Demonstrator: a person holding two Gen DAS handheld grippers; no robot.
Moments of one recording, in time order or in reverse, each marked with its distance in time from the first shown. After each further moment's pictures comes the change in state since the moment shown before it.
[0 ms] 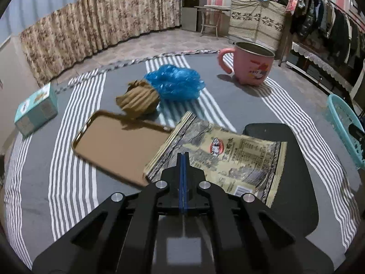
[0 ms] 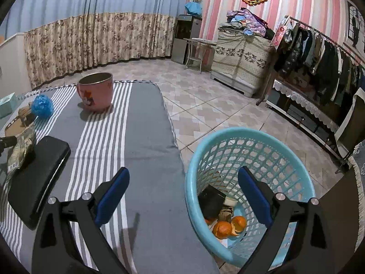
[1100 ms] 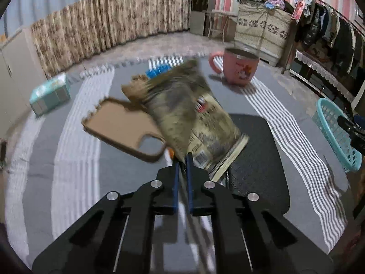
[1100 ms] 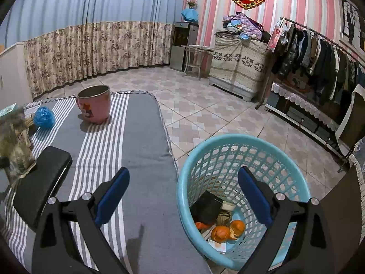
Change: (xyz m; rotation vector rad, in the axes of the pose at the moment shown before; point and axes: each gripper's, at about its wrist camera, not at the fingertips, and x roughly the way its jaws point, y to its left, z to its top) left arm -0.049 -0.021 -0.023 -0.040 -0.049 0.046; right arm -0.011 -0.016 0.003 0.038 -0.044 0.009
